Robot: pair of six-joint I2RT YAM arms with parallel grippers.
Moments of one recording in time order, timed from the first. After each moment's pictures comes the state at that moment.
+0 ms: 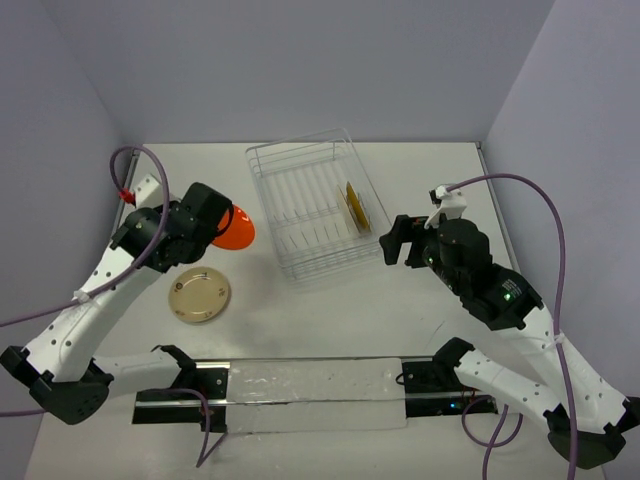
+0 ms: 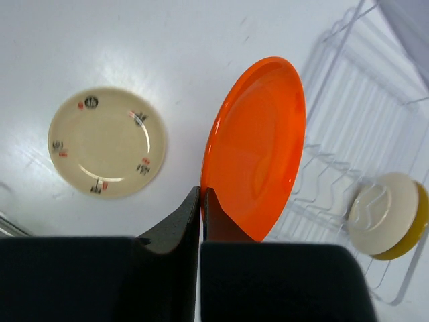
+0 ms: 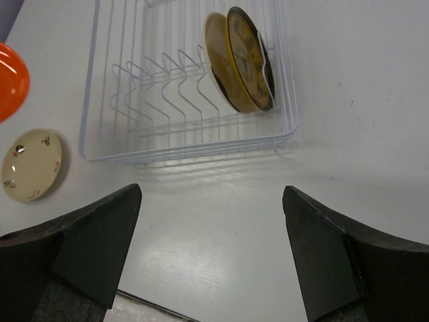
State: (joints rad) left arm -0.69 1.16 1.42 -1.35 -0.75 -1.36; right arm 0.65 0.73 0.99 -0.67 0.29 0.41
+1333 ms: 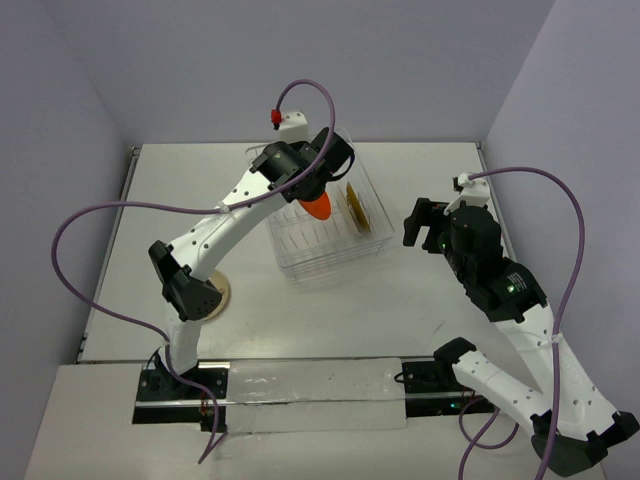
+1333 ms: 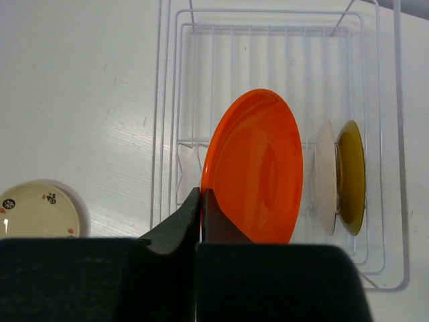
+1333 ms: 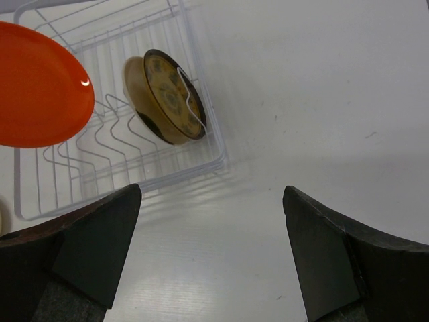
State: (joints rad) left arm -0.90 2.01 2.33 -1.35 -0.88 -0.92; right arm 0.46 0.76 1.04 -0.68 0.36 0.35
